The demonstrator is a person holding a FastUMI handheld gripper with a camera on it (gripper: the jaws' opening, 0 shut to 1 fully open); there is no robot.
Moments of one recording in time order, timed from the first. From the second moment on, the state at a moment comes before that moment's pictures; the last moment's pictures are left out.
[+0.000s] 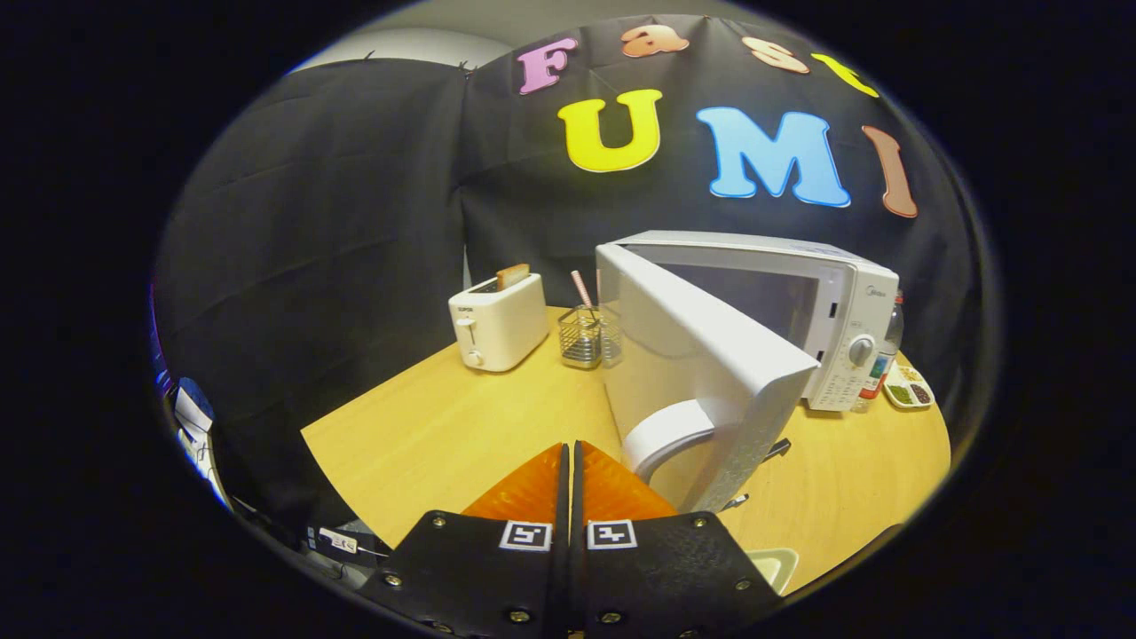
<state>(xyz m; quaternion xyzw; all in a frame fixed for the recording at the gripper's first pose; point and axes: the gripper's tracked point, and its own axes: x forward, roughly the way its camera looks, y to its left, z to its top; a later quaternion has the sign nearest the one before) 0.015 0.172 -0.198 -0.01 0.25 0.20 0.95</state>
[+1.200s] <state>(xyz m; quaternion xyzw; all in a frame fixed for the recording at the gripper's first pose) 0.144 0.039 -0.205 0.02 0.23 0.10 0.97</state>
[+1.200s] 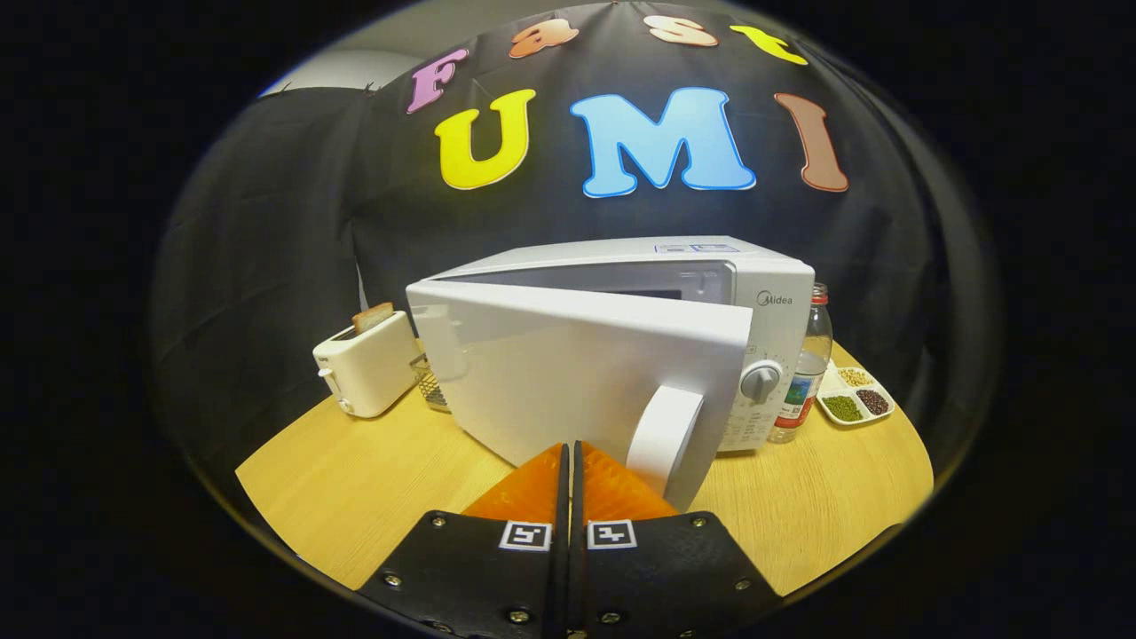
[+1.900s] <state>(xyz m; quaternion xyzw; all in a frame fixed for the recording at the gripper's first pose) 0.216 0.016 -0.212 0.03 0.23 0.07 0.97</state>
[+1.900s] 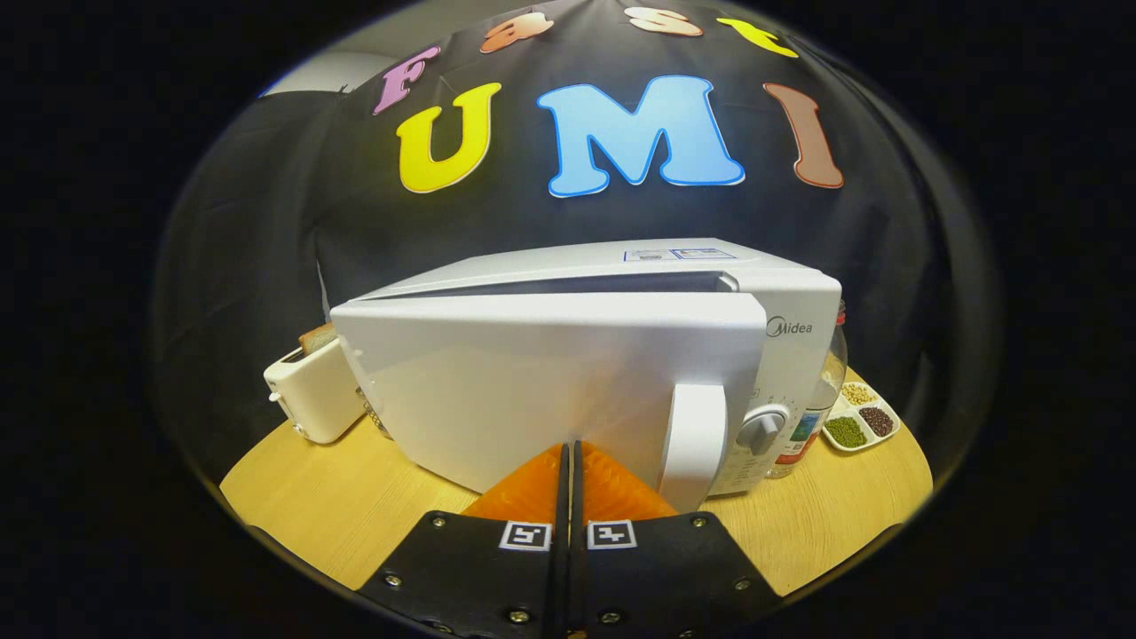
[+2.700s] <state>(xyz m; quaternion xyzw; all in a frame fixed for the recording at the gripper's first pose) 0.246 0.019 -0.208 -0.01 0.20 0.06 0.98</state>
